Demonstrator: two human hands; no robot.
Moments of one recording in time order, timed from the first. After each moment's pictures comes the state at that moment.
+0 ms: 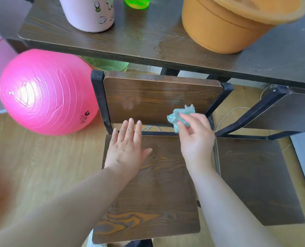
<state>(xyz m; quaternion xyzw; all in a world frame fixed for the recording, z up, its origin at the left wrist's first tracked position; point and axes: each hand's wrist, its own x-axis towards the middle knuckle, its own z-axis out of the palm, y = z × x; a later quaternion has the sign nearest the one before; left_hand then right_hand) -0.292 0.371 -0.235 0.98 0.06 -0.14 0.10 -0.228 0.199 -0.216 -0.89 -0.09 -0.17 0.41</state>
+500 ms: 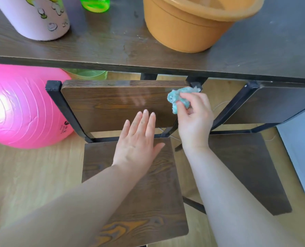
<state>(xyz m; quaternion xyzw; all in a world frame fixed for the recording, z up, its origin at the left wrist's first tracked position) -0.245 0.297 -0.201 0.99 -0.04 -0.07 0.12 -0.168 0.153 -0.192 -0.89 -0.06 -0.24 0.38</state>
